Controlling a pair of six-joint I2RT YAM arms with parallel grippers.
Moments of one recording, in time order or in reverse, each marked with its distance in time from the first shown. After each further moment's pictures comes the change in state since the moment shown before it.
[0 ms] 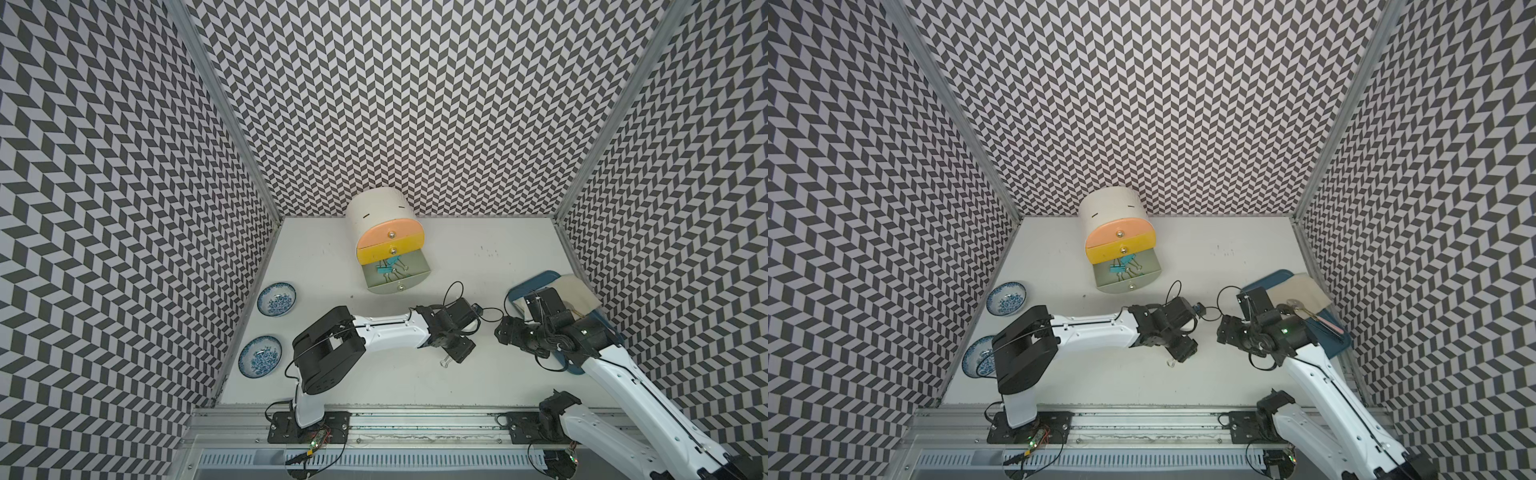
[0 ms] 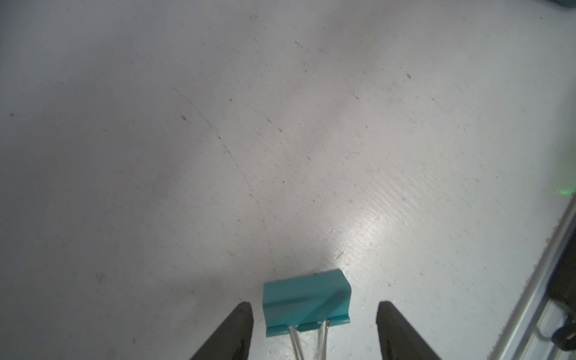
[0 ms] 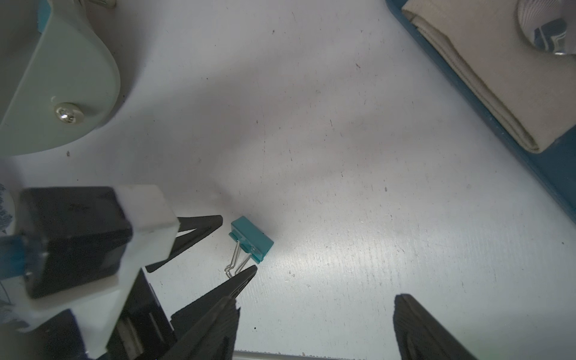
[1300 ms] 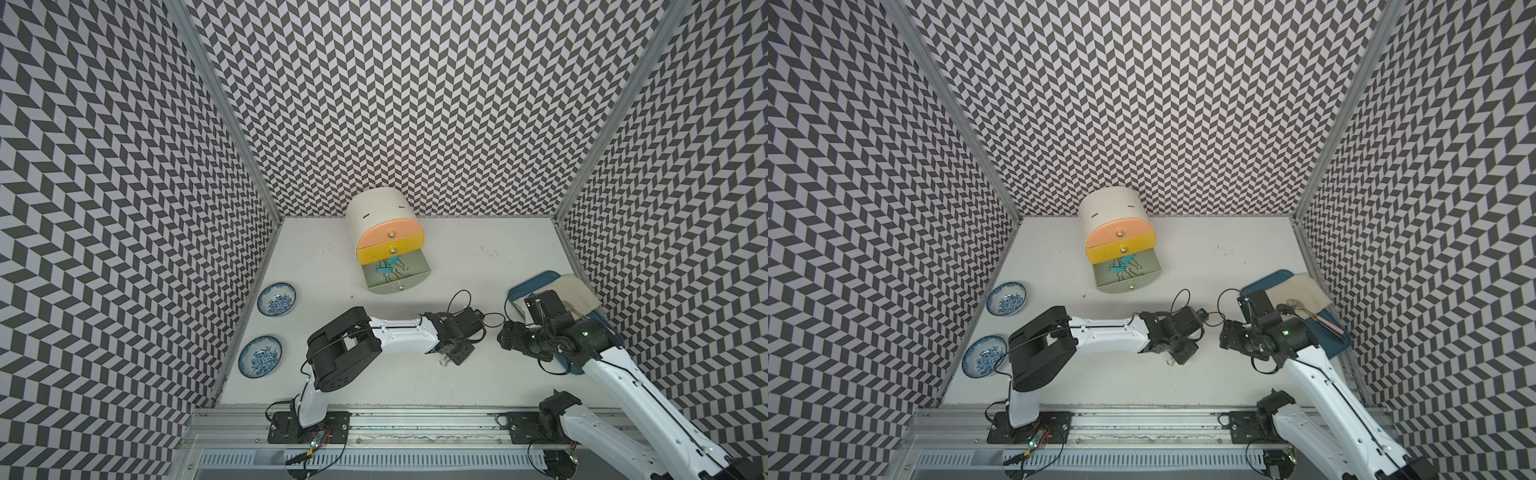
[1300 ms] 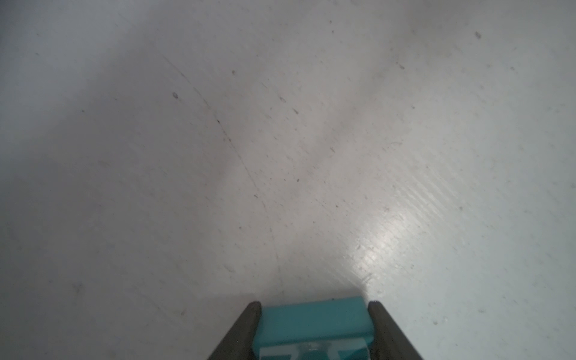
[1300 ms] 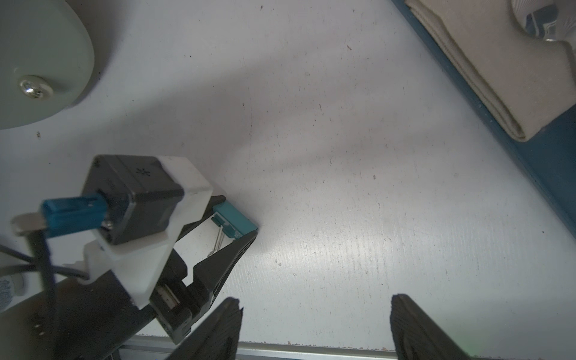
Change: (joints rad) left arm -0.034 0.076 0.009 0.009 -0.130 -0.024; right arm 0.000 -0.013 -0.007 -0.038 0.008 -0.038
